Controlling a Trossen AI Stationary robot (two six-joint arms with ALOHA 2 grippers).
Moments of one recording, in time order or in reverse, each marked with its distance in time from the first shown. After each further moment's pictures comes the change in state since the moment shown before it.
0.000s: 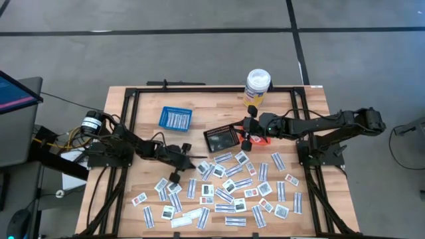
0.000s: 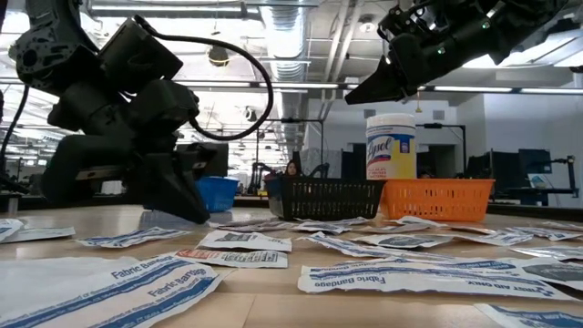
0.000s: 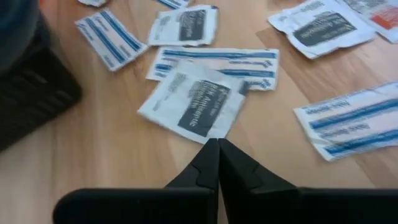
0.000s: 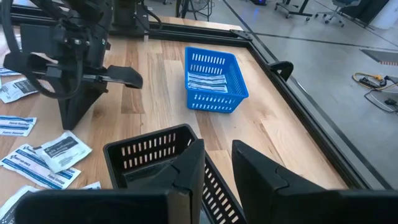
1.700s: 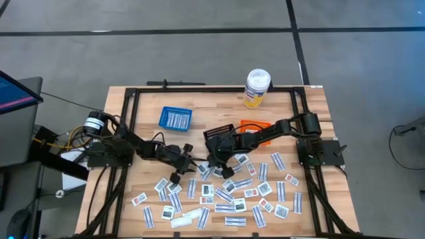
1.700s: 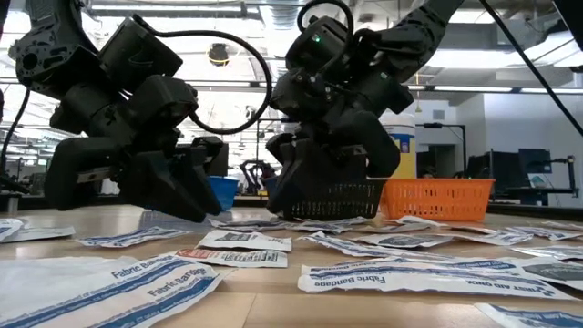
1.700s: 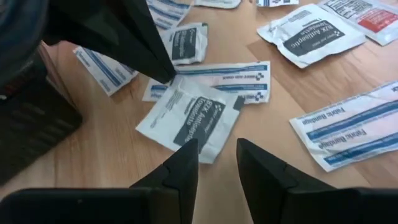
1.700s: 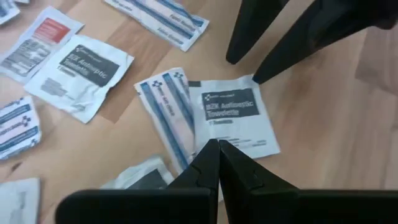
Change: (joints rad) left arm -0.001 0.030 -0.001 0.072 0.023 0.081; right arm 0.145 0.771 0.533 -0.234 -0.484 -0.237
